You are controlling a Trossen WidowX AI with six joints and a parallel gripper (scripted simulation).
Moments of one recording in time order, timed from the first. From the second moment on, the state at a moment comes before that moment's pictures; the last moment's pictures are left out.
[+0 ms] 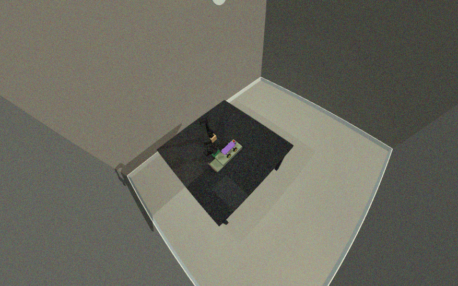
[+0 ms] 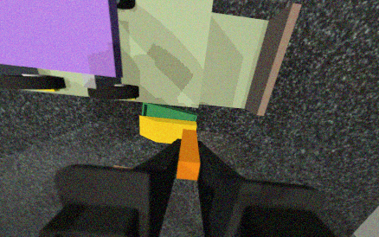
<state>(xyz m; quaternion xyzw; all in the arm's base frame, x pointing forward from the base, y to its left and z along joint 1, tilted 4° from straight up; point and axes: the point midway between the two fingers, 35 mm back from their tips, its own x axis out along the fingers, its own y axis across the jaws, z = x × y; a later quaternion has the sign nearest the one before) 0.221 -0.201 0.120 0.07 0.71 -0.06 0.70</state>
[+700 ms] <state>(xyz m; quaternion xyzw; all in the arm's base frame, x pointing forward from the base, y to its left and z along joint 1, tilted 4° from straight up) 0.250 -0.211 0.110 0.07 0.71 -0.05 0.70</state>
